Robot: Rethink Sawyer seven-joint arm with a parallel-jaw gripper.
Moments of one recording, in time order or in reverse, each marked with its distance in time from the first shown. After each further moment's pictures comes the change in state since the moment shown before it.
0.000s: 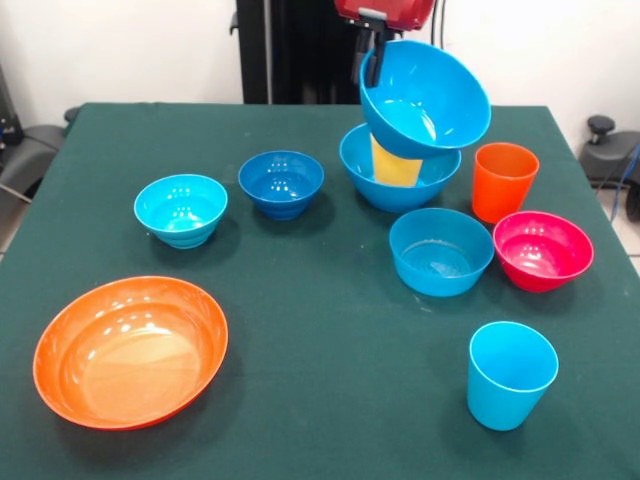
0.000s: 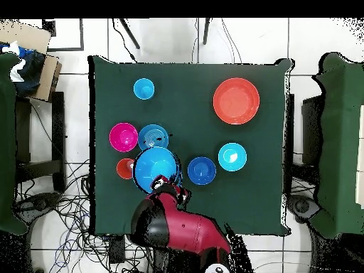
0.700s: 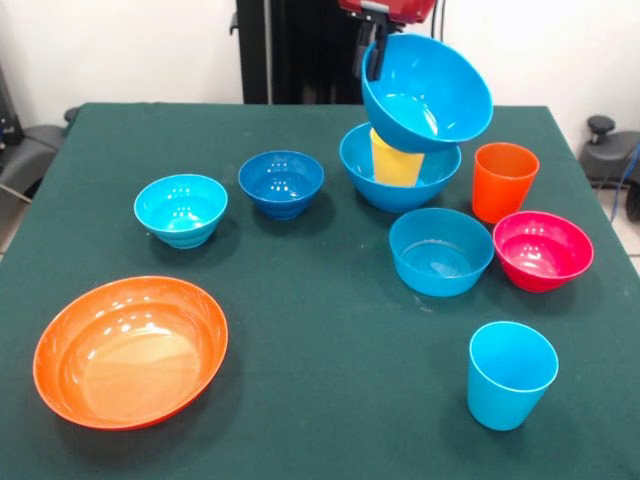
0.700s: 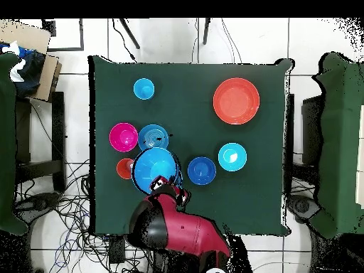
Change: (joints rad) arm 0.012 -0.024 -0.013 0.000 0.000 0.021 0.000
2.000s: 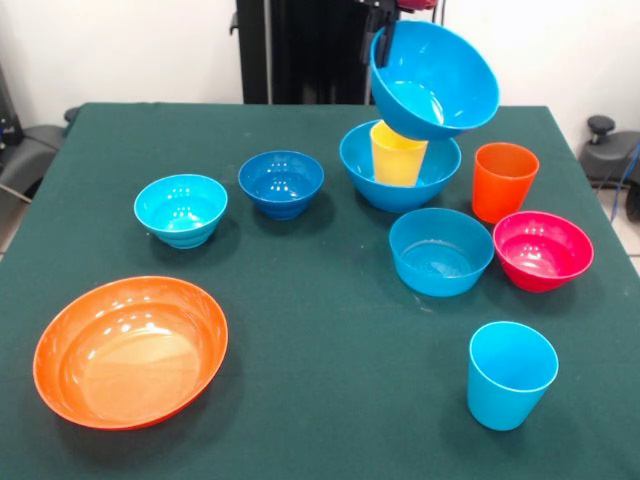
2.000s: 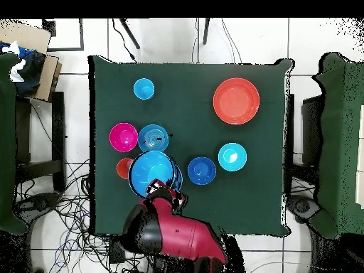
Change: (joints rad) arm 0.050 -0.027 -0.032 0.000 0.000 0.049 0.000
